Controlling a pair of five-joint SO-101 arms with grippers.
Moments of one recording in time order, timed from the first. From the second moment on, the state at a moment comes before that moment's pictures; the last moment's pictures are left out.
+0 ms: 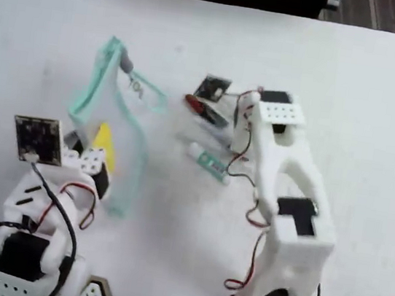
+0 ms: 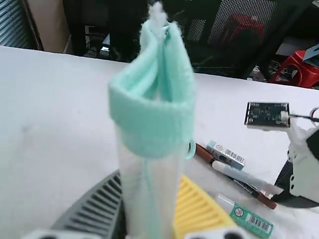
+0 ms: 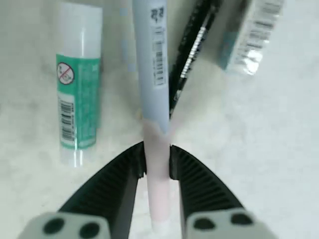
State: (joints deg) left arm 3.7 -91.8 71.0 52.5 11.7; right arm -9.7 18.2 0.2 69.7 61.3
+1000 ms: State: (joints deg) left arm 22.2 -91.9 71.0 52.4 4.8; right arm -27.4 -56.0 0.2 76.0 20.4
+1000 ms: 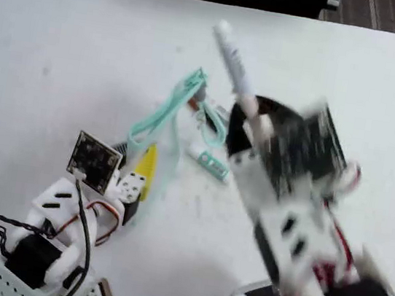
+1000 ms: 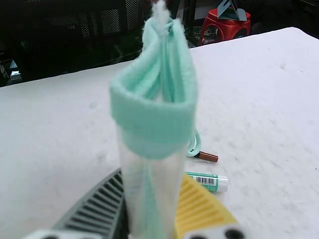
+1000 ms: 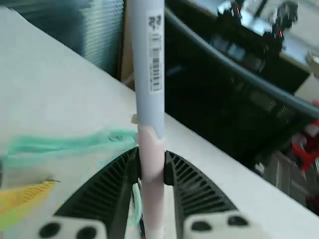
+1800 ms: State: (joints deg) left arm 22.8 -91.9 71.0 54.7 4.8; right arm -42.0 -50.3 0.1 62.9 5.0
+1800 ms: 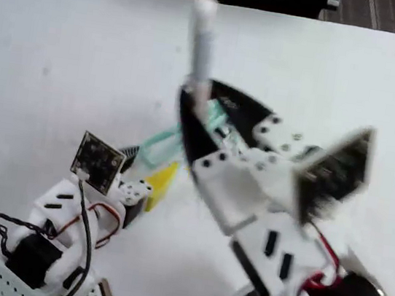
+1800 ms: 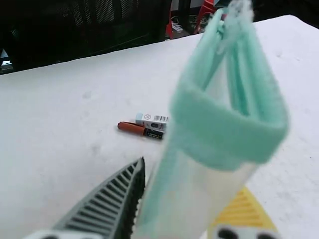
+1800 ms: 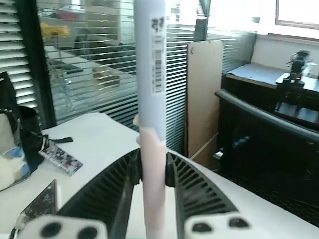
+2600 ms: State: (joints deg) left arm 22.8 -91.9 71.0 54.7 4.8; right arm -43.4 -47.9 21.5 54.1 4.4
